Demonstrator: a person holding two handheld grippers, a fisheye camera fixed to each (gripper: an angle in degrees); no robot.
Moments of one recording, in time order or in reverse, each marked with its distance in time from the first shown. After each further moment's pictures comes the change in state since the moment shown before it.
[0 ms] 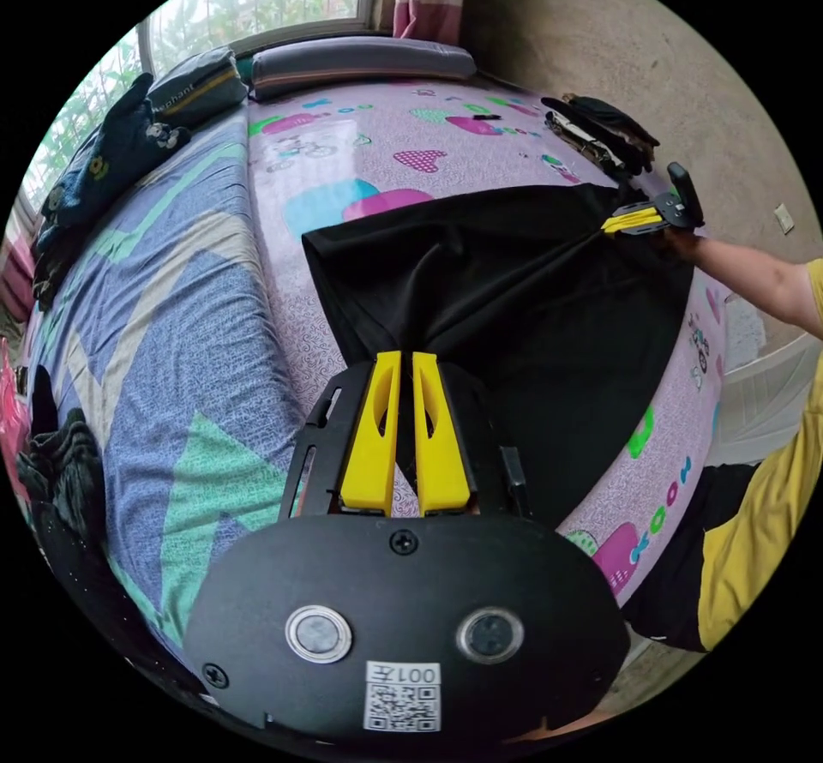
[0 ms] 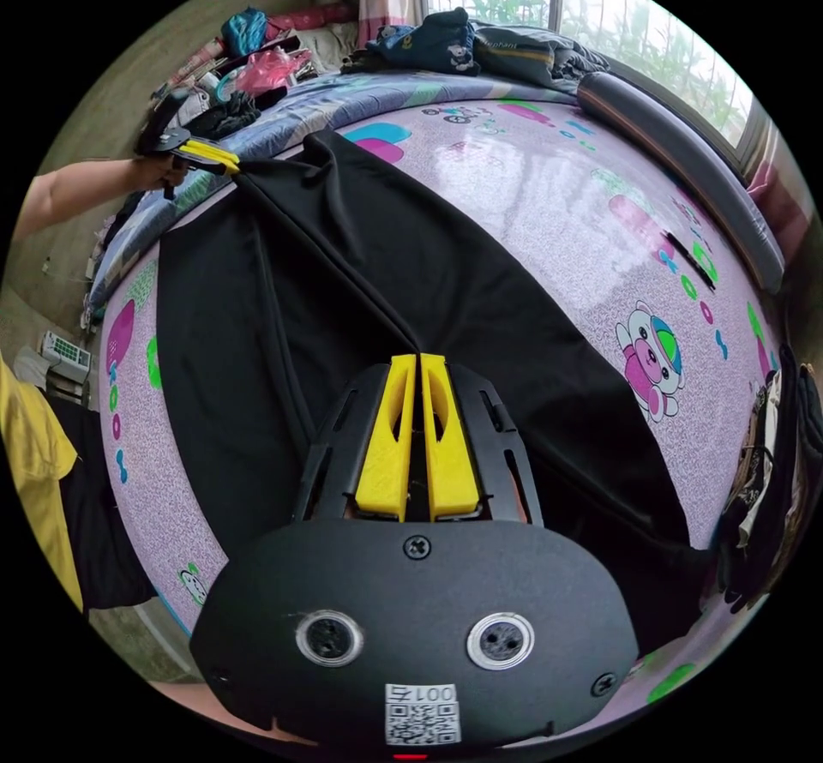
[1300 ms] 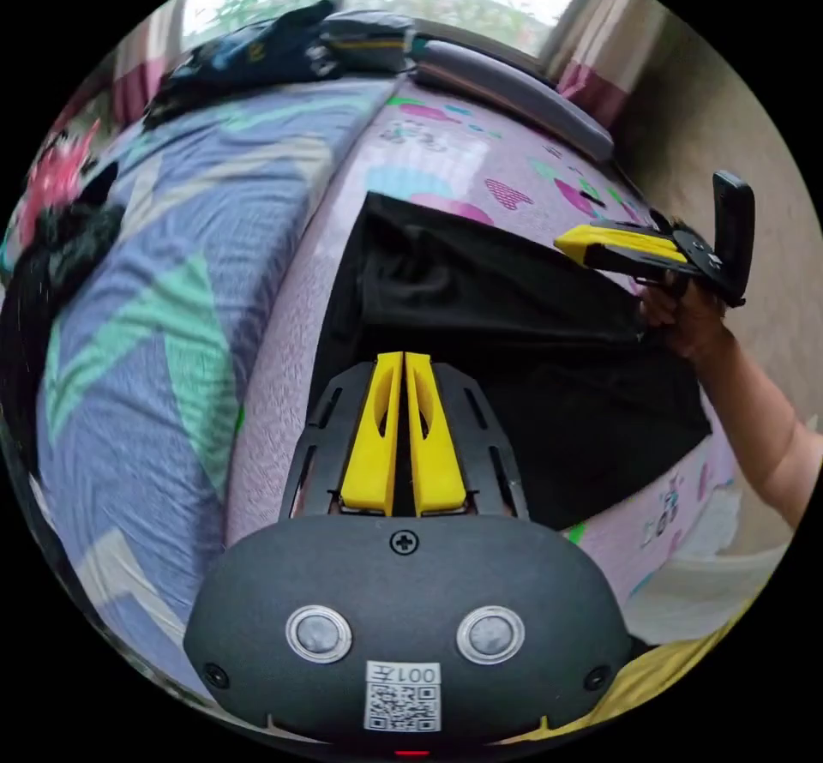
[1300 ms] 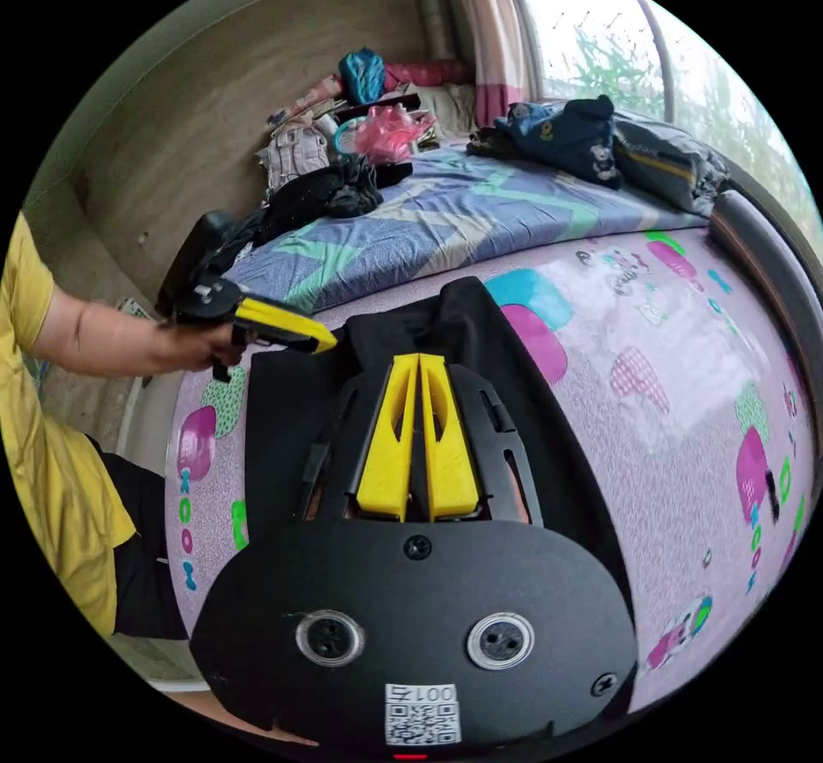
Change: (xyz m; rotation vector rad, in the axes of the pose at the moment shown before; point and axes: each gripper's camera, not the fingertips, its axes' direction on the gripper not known) left arm 0.062 0.091 0.074 0.089 -0.058 -0.562; right arm -0.085 -0.257 -0.001 0.193 -0.294 -0.249
